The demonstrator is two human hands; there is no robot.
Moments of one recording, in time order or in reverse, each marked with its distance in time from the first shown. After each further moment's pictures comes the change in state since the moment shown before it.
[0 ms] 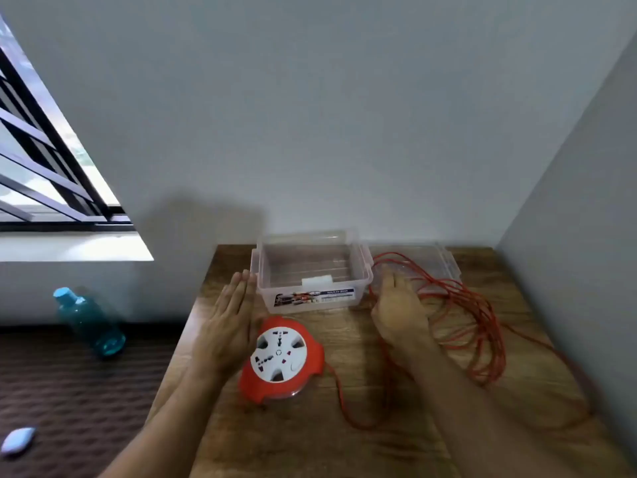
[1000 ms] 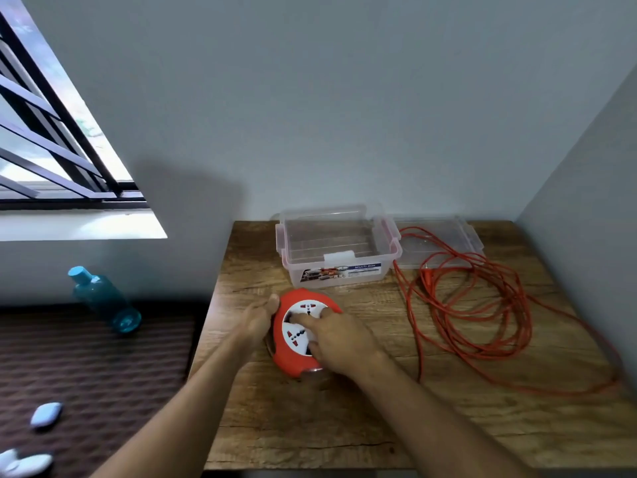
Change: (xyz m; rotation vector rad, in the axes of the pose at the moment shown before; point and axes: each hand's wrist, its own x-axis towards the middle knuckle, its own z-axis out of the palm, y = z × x) left_hand -0.006 -0.002 -0.002 -1.023 -0.308 -0.703; right_hand -0.063 -0.136 0.021 -0.067 -0.519 -0.398
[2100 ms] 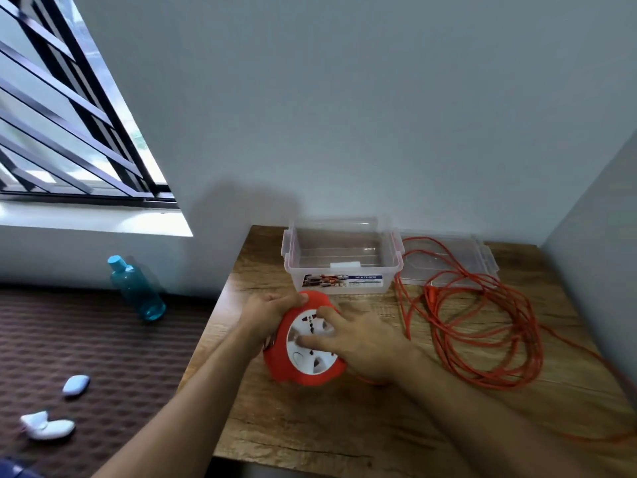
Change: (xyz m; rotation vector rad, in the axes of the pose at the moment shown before) left_hand -0.041 0.032 0.028 -0.051 0.103 0.053; right_hand -0.026 0.069 -0.015 -0.296 0.150 -0.543
